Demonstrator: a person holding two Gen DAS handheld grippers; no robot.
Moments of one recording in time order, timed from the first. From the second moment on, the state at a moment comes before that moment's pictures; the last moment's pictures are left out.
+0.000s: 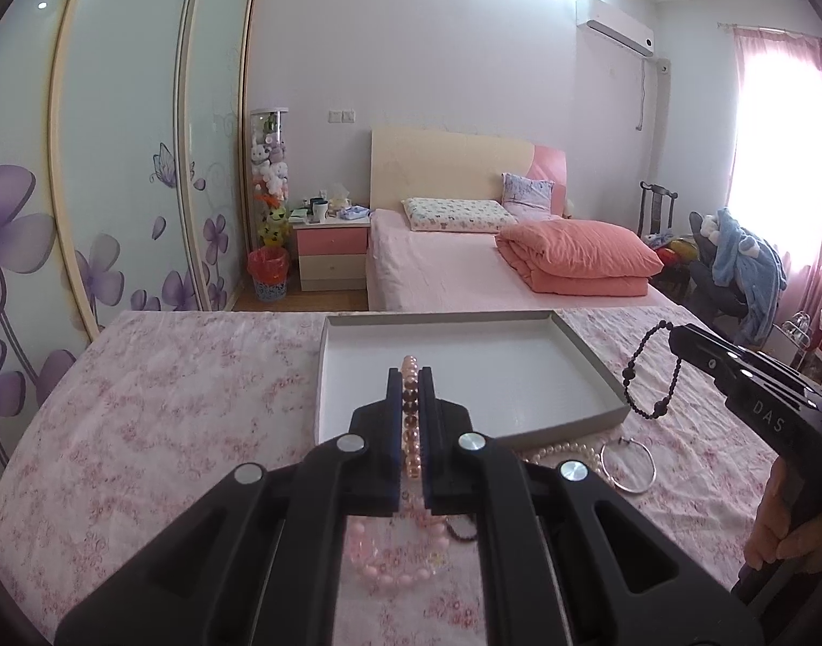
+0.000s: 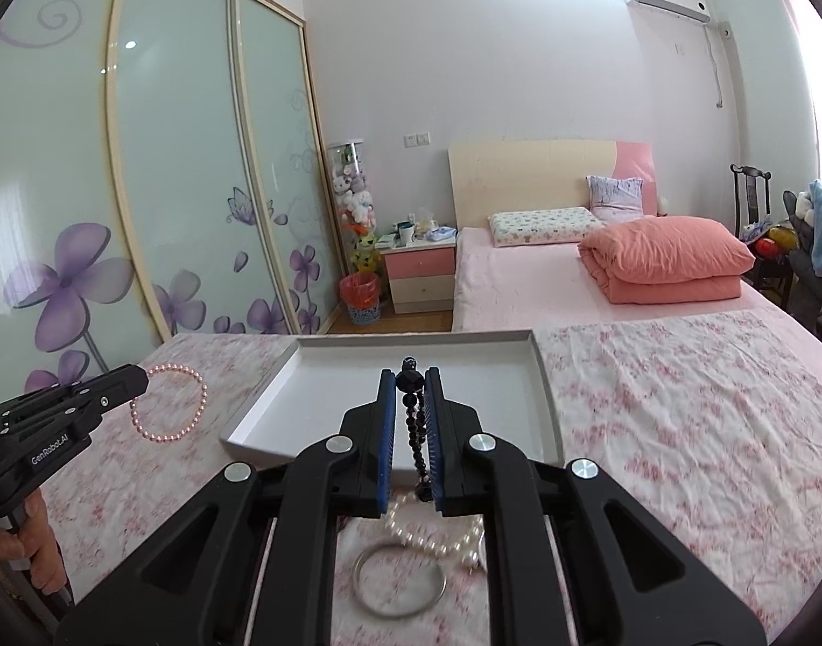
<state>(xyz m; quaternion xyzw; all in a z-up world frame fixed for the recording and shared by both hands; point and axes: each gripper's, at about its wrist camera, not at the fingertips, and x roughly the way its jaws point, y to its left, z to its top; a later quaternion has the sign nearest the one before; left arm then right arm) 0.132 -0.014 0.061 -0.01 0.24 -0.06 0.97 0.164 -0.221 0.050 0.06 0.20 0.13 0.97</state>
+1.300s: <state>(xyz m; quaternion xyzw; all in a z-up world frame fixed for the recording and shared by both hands) 0.279 -0.045 -0.006 0.01 0.29 -0.01 0.96 0.279 -0.221 0.007 0.05 0.25 0.11 0.96</state>
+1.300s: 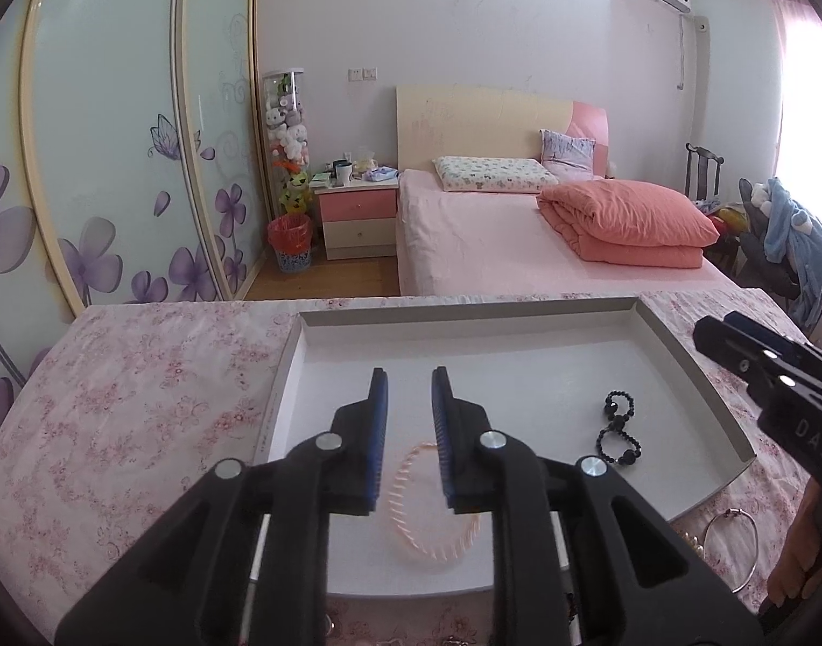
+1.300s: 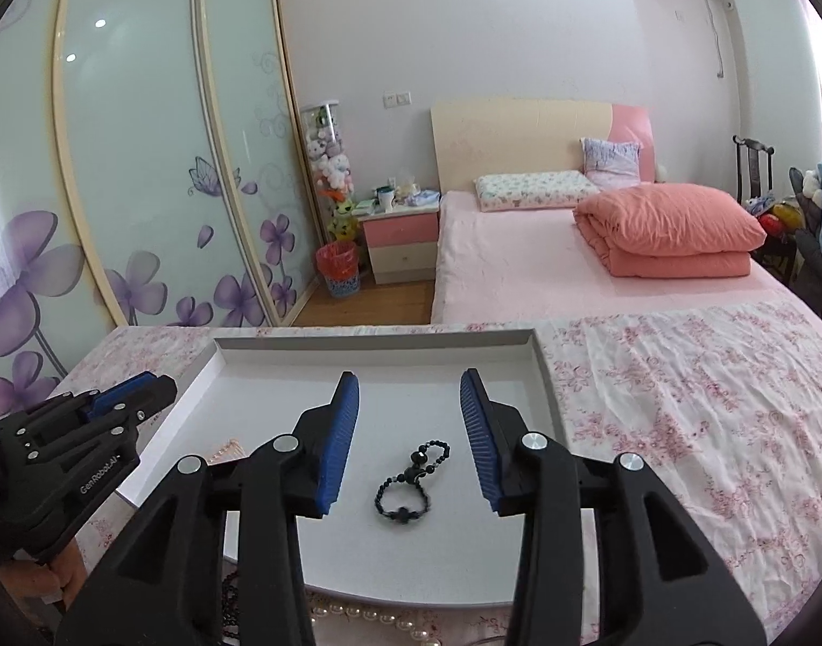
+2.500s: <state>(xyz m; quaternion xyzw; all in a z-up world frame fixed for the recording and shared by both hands) 0.132 0.034 -0.025 -0.02 0.32 0.00 0.95 0.190 -0.263 -0.071 0.00 0.43 0.06 0.90</state>
